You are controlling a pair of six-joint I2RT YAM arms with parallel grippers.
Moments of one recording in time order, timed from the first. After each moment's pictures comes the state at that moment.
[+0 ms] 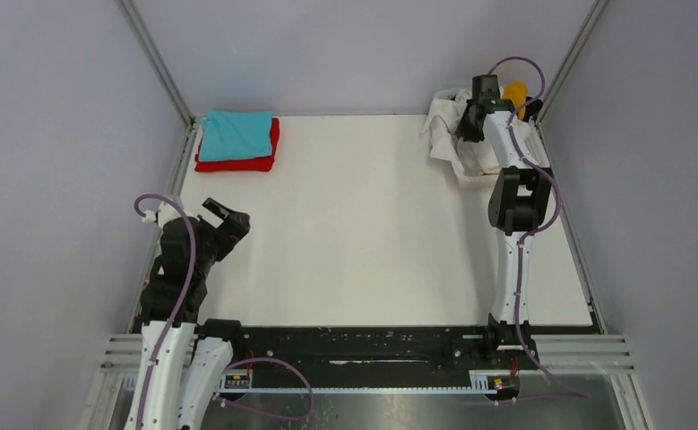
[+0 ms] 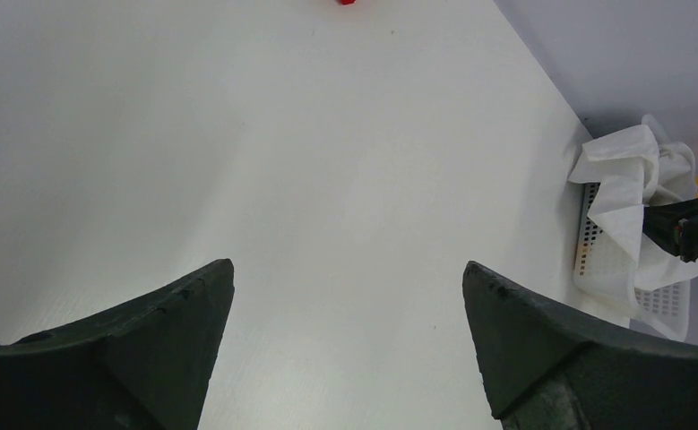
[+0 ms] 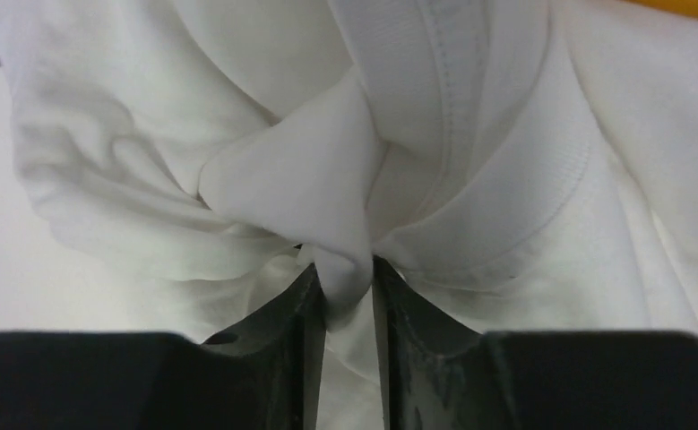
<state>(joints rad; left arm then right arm) -0.05 0.53 0.76 -0.72 -0.11 -0.79 0.02 2.42 2.29 -0.83 0.09 0.41</state>
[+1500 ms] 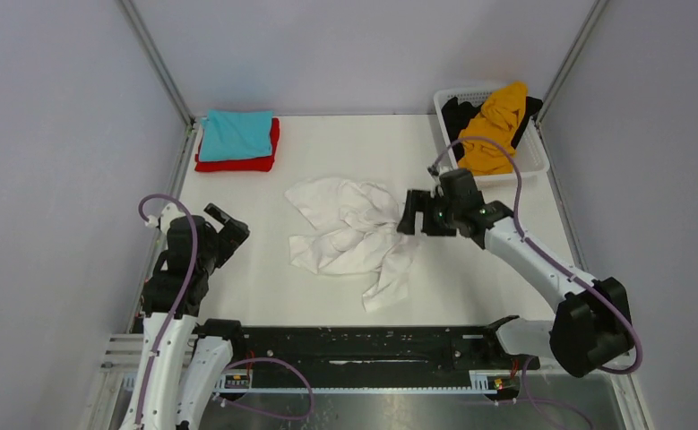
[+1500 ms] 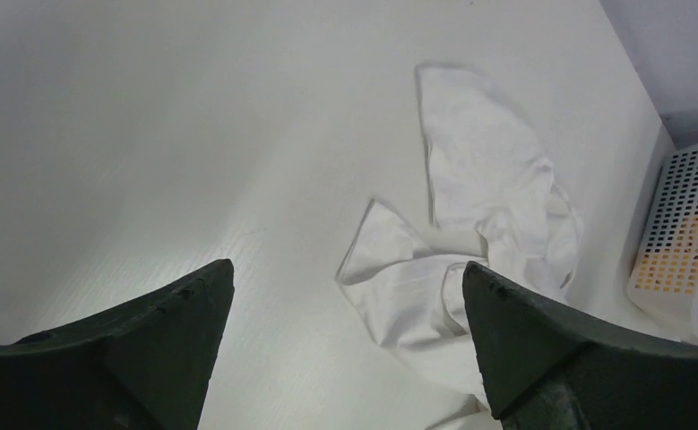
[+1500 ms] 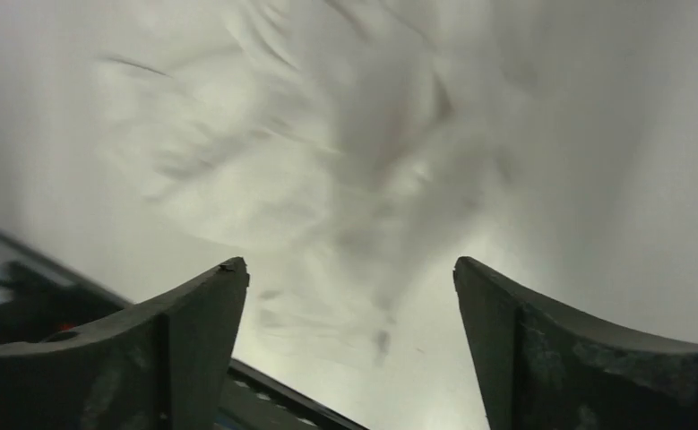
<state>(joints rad) -0.05 0.58 0.76 -0.83 -0.18 -0.82 0.43 1.29 1.00 -0.52 -0.28 0.45</state>
